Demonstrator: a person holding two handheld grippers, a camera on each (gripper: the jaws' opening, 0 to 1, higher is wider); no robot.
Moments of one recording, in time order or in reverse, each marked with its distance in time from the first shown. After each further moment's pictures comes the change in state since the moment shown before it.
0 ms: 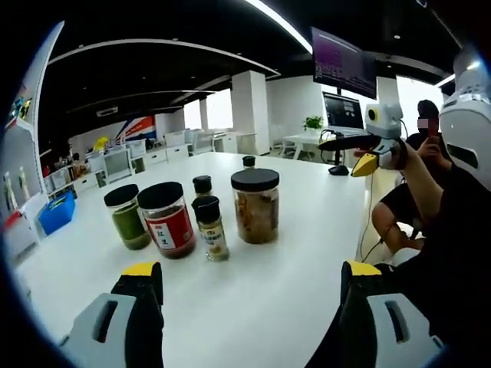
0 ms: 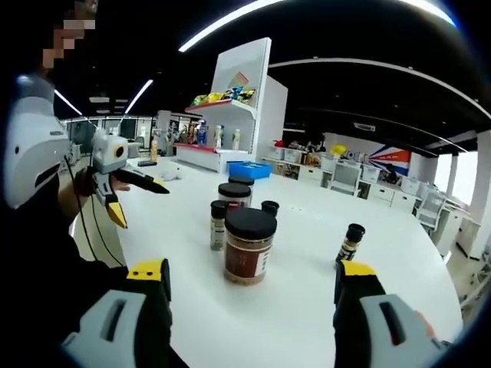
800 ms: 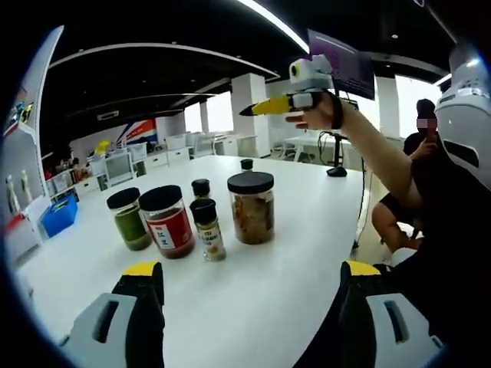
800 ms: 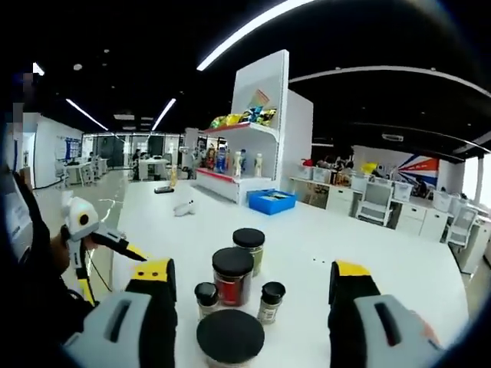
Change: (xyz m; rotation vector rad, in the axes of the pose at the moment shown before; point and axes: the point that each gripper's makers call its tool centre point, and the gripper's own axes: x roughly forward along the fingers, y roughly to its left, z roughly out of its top) left arm -0.013 -0.009 0.001 0.009 -0.015 0.010; right arm 0.144 -0.034 0.117 0.006 -0.039 0.167
